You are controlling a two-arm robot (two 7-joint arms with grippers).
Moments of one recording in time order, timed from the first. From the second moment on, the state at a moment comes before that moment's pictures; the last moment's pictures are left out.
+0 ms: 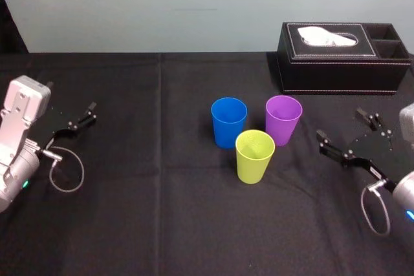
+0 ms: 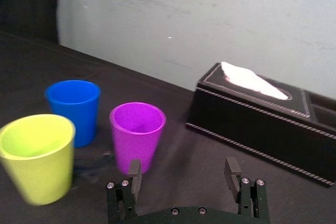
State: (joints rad) left arm -0.20 0.60 0.45 -1.41 -0.25 -0.12 0.03; right arm -0.05 0.70 -0.31 -1.65 0.39 -0.11 0.07
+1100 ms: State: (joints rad) left arm -0.20 0.60 0.45 -1.41 -0.25 -0.12 0.03; right arm -0.13 0.65 -0.33 -1.75 0.47 0.05 0.26
